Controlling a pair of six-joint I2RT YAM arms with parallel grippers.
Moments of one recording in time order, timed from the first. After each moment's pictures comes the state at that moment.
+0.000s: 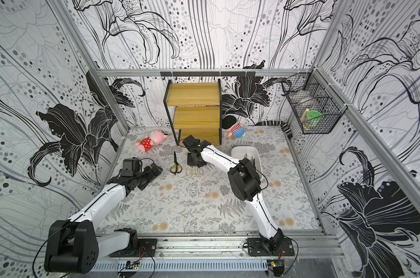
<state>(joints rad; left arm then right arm) -0.03 1.20 0.67 -0.35 0.21 -0.73 0.74 2.28 2.00 -0.84 0.08 0.65</state>
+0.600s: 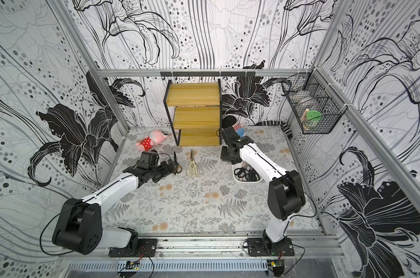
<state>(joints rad) -0.25 1.41 0.84 -0.31 0.21 -0.71 0.45 1.72 1.47 -0.87 0.08 0.58</state>
